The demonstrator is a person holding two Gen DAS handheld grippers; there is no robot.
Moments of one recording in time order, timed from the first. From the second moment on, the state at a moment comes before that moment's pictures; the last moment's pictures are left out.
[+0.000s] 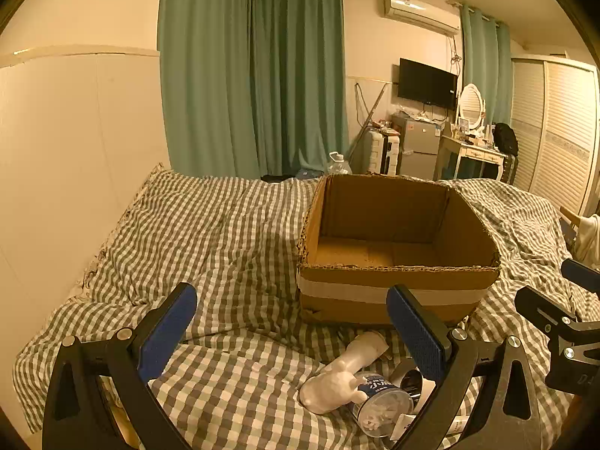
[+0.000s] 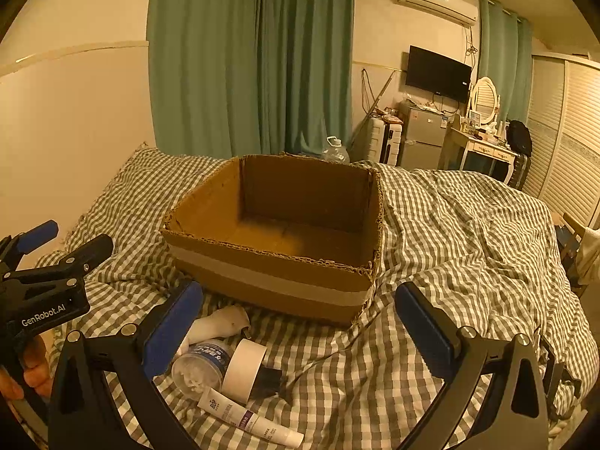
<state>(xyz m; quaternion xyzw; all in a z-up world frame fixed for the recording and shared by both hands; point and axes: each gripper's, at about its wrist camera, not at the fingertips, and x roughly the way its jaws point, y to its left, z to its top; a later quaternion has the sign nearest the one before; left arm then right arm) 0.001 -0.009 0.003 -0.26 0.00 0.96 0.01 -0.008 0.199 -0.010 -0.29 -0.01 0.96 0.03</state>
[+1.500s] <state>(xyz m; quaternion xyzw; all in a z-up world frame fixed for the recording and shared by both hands) 0.009 -0.006 0.005 -0.26 0.01 0.97 0.02 -0.006 0.194 -0.015 -0.29 -0.02 0.96 0.01</state>
